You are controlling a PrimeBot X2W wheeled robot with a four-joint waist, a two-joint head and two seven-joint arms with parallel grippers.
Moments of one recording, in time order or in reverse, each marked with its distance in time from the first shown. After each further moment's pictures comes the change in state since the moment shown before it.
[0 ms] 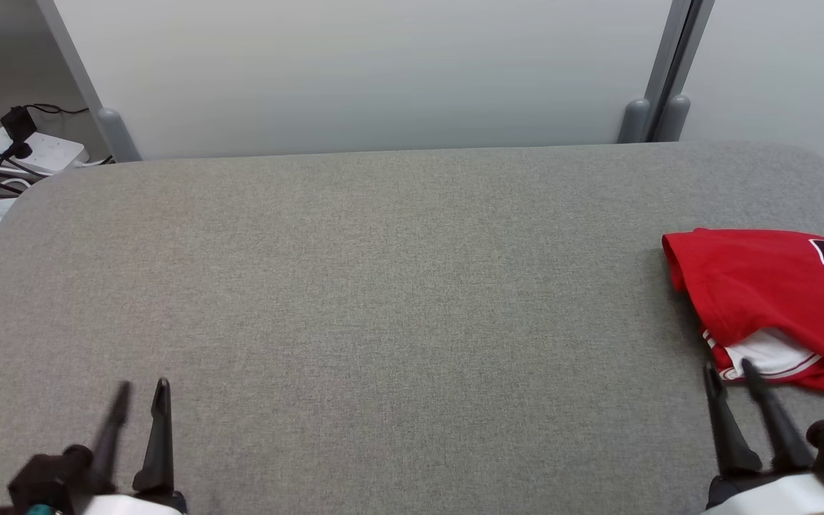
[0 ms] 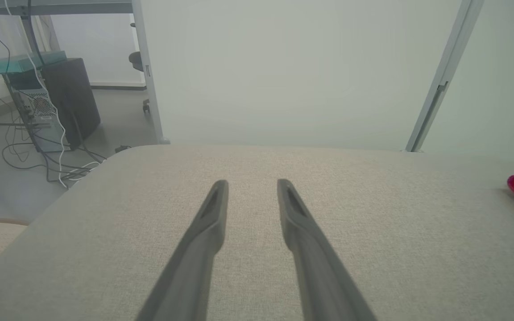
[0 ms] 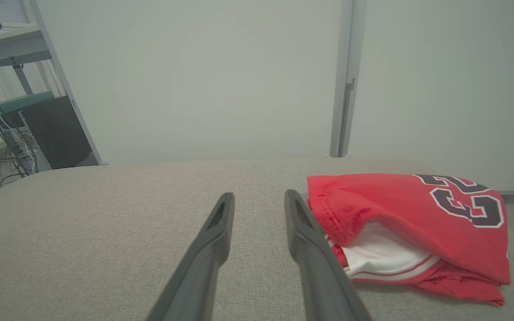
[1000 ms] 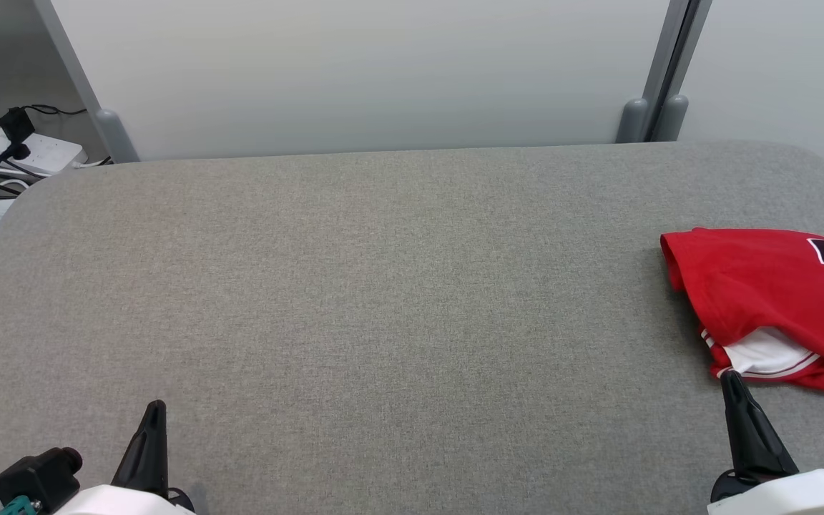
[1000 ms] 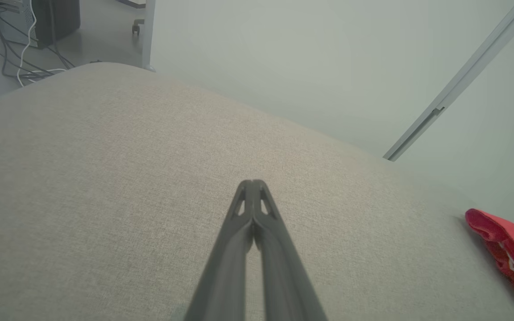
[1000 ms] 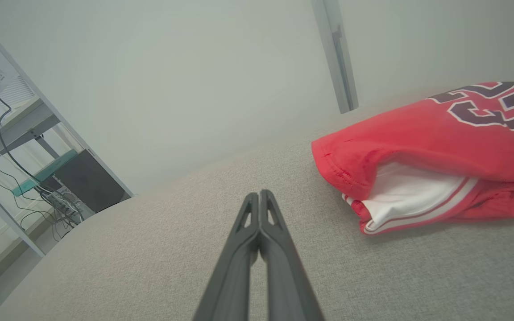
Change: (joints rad) left arm 0.009 -0.116 0.064 0.105 -0.224 -0.105 0.070; right arm -0.005 0.007 0.004 0.087 0.329 0.000 0.031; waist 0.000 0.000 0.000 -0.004
